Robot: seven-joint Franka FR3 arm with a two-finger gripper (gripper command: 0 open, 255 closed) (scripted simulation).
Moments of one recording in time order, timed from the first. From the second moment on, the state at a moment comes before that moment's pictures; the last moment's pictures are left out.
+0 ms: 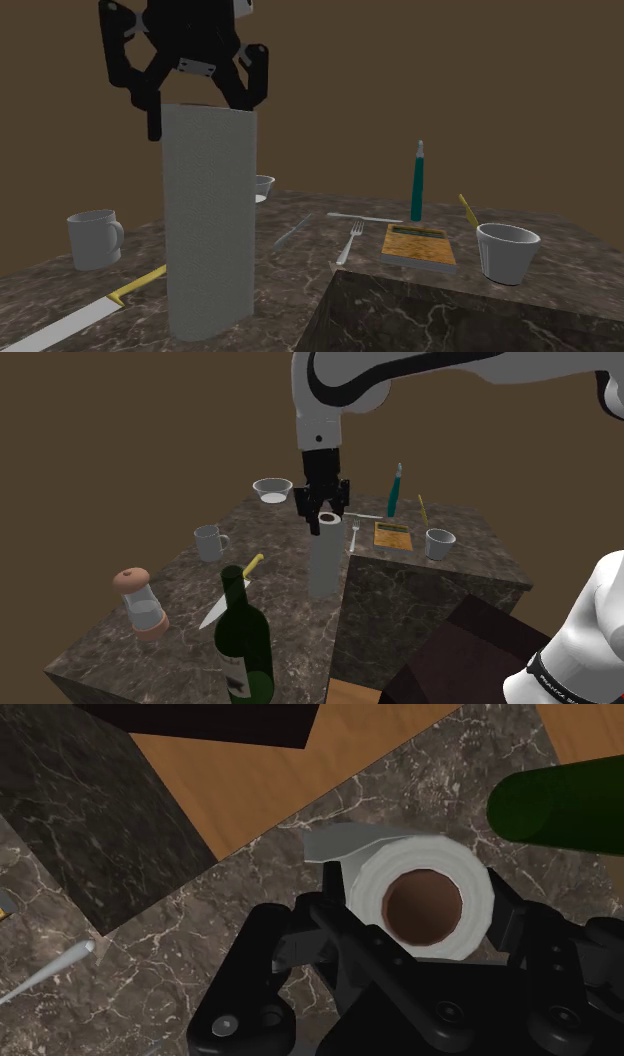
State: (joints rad) arm 0.16 0.11 0.27 -1.72 0.16 1.59 0.36
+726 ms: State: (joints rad) arm 0.16 0.11 0.27 -1.58 0.17 1.45 0.38
